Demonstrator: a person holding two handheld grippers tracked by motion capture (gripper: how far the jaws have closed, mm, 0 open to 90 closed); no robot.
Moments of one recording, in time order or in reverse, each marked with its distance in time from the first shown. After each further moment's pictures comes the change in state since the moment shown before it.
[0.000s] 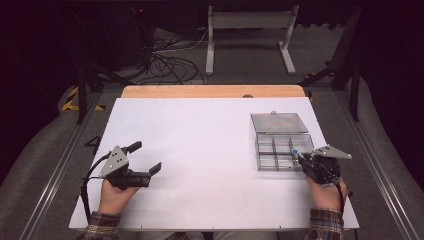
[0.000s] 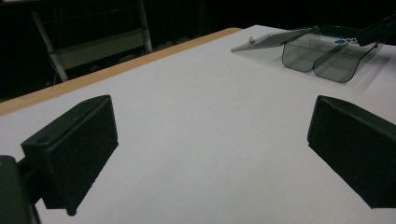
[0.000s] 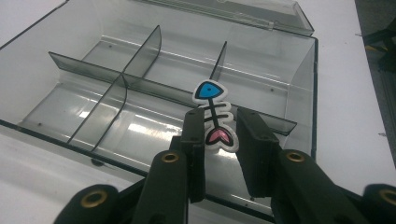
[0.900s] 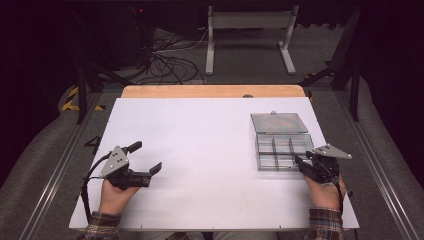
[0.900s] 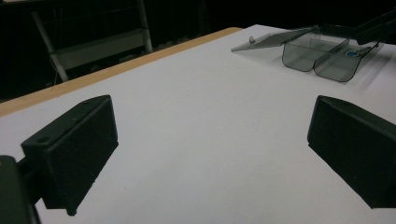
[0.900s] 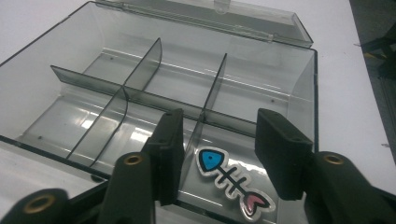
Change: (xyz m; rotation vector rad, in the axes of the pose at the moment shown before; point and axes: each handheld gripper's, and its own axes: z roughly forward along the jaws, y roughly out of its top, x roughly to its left) left arm -0.001 0.000 0.001 0.003 0.001 0.001; right arm 0.000 0.001 0.003 -0.041 0.002 0.005
